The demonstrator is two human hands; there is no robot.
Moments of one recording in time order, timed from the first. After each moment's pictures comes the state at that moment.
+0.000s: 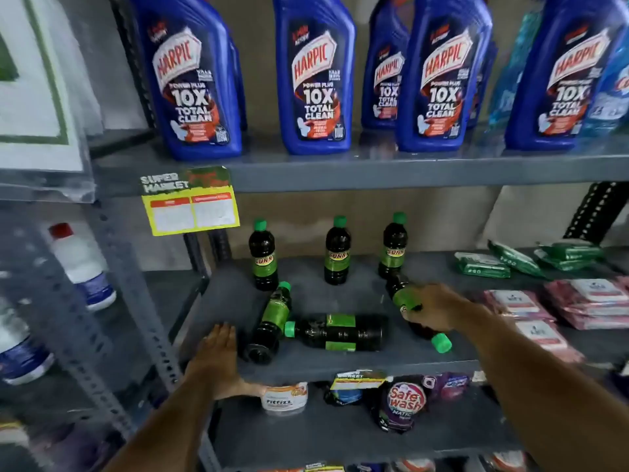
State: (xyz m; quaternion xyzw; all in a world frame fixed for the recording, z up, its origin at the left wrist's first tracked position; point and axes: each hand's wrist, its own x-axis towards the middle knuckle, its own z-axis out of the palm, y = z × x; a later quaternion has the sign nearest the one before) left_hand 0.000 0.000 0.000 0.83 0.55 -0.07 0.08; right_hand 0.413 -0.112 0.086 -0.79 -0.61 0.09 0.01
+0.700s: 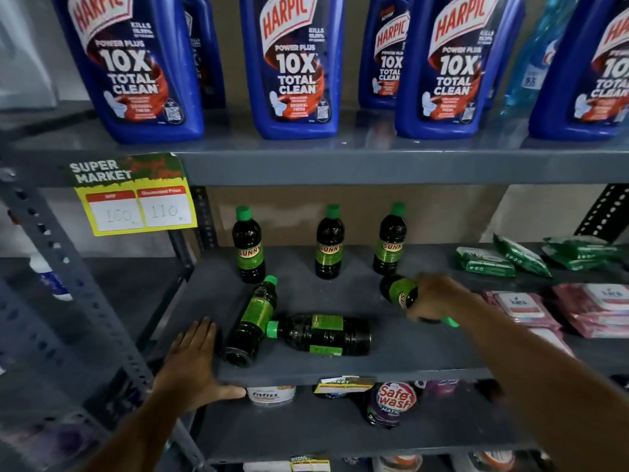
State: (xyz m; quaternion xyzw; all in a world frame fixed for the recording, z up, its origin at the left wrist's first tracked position) left_hand -0.009 0.015 -0.029 0.84 0.54 -0.01 0.04; right_hand 0.436 -0.079 0.093 -0.85 -0.50 0.14 -0.02
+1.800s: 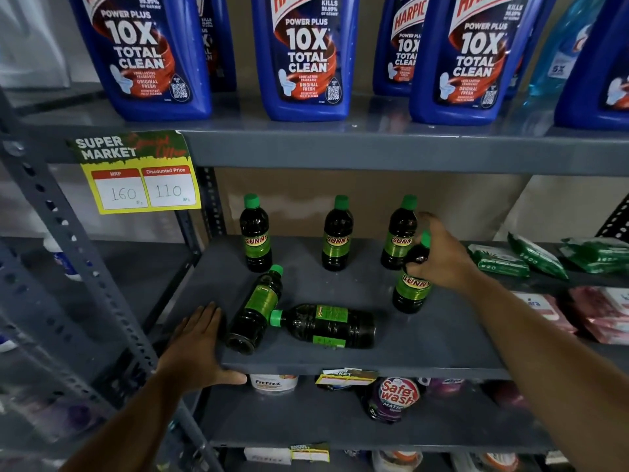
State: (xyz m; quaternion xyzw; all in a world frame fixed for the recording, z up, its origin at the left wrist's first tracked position) left_hand -0.008 0.015 -0.026 0.83 0.55 0.00 0.07; right_hand 0.454 -0.056 0.108 -0.75 -0.57 0.13 0.32
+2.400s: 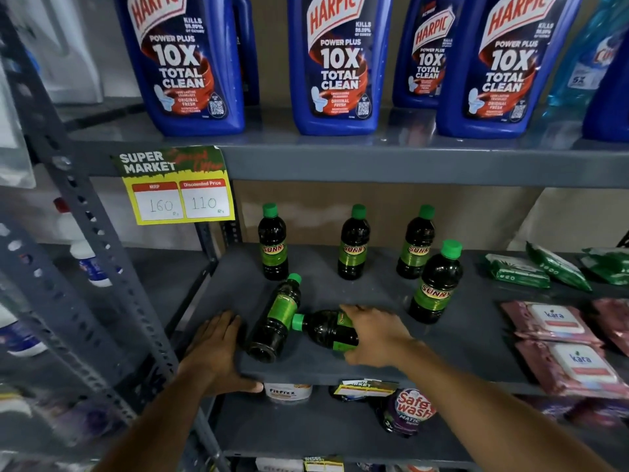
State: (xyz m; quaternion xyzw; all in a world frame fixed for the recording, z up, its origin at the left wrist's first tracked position) left_hand -0.011 0.019 -0.021 0.84 0.53 -0.01 0.07; right_hand 0.310 -0.062 0.033 -0.69 -0.73 0.06 0.02
